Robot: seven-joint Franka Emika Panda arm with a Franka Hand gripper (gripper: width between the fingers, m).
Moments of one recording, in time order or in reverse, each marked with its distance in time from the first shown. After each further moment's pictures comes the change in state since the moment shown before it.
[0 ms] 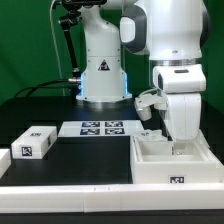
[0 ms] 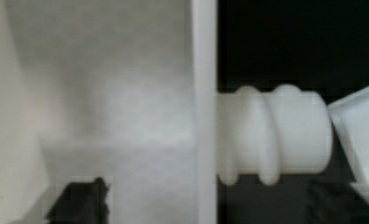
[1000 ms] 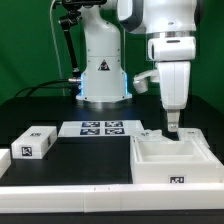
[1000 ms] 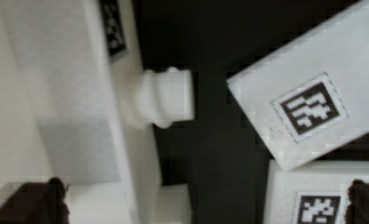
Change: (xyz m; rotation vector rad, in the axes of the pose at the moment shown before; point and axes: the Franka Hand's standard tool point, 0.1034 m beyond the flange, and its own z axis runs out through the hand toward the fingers) arm 0.006 -0.042 -0.035 -0.045 0.013 0.100
